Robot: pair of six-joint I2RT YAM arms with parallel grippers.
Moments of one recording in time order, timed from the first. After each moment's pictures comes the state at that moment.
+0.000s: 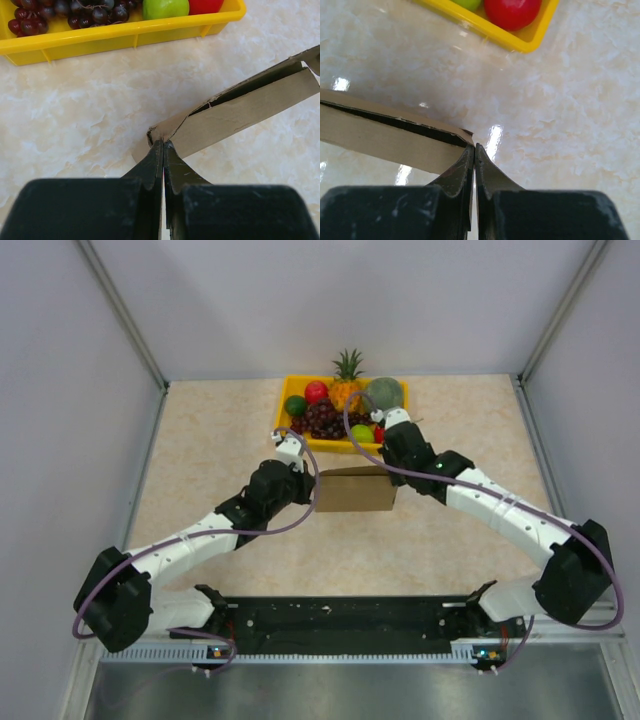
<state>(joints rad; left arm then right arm) -0.70 1.21 0.68 0.13 -0.12 -0.34 0.68 1.36 1.13 -0.56 0.34 0.13</state>
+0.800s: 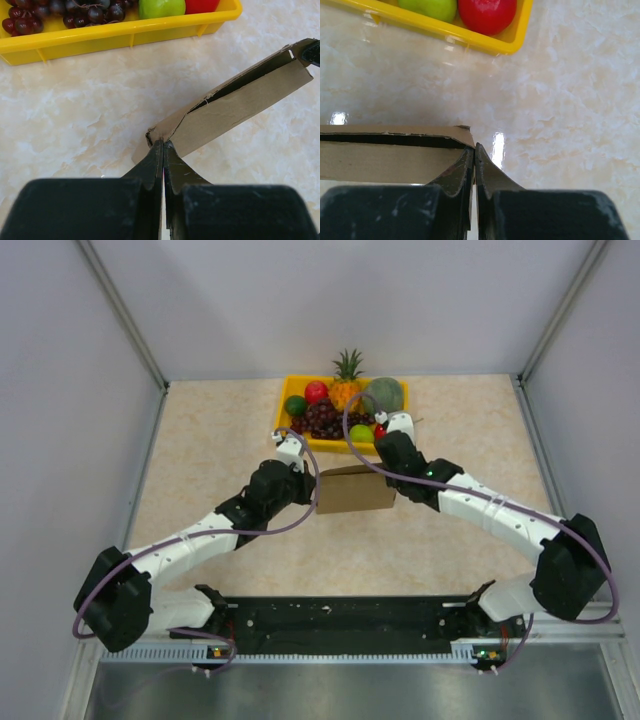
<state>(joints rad) -0.70 1.21 0.68 0.14 -0.11 -0.34 0.72 1.40 1.07 -0.47 0.54 0.30</state>
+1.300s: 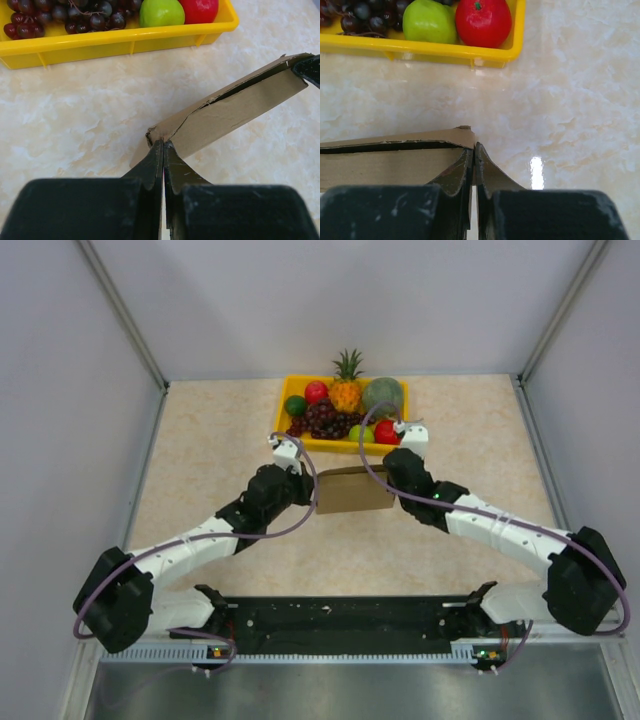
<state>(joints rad) -0.70 1.21 0.64 0.22 -0.12 -0.36 0.74 1.31 0.89 -0.24 0.59 0.43</state>
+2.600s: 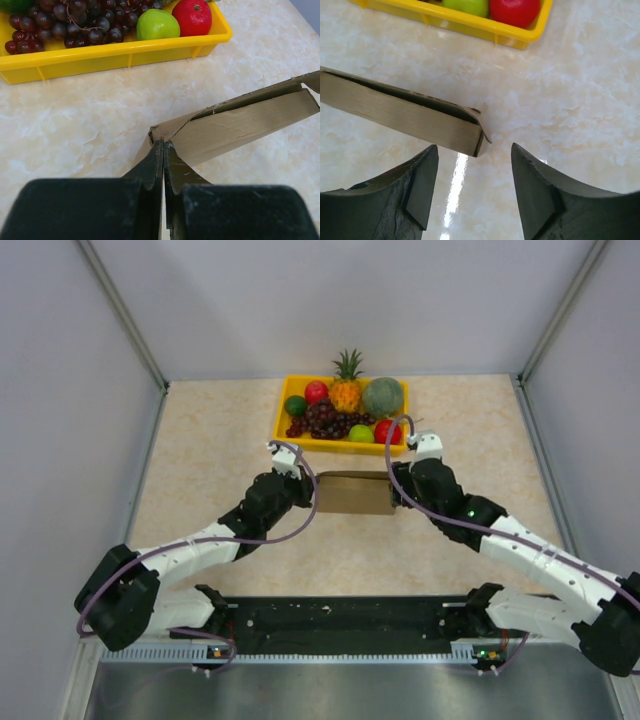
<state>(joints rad) -0.71 1.22 0.53 0.43 -0.13 -0.34 0.75 1.03 0.76 -0.31 0.44 0.34</state>
